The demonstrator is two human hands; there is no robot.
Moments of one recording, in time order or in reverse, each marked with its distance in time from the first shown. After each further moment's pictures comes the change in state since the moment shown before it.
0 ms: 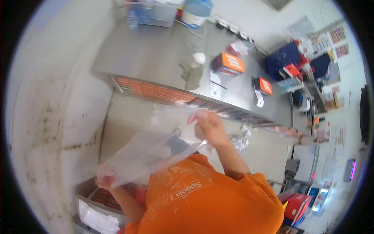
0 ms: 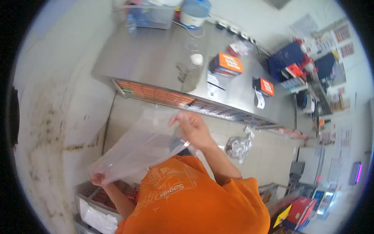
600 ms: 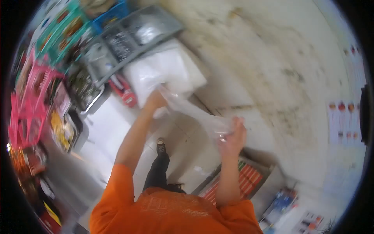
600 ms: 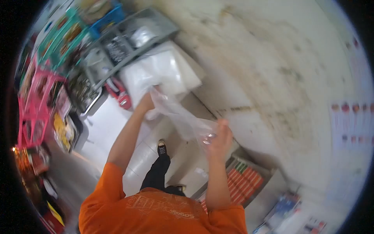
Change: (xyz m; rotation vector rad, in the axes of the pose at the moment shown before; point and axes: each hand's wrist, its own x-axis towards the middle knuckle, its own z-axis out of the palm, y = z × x) left_hand -0.284 -0.434 -0.189 0.043 1.039 -0.676; right_hand -0.133 0.223 0.584 -0.379 -0.779 0.340
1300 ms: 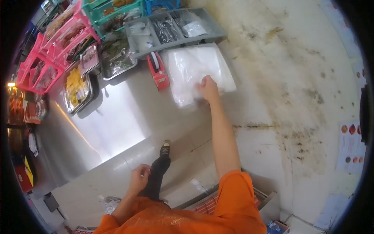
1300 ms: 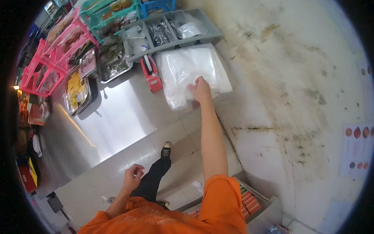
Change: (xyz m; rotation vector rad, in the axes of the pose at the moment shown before) left_hand -0.362 0.038 0.262 -1.001 0.588 -0.408; right_hand 0.137 0.188 0.123 -1.123 -0.867 -0.725
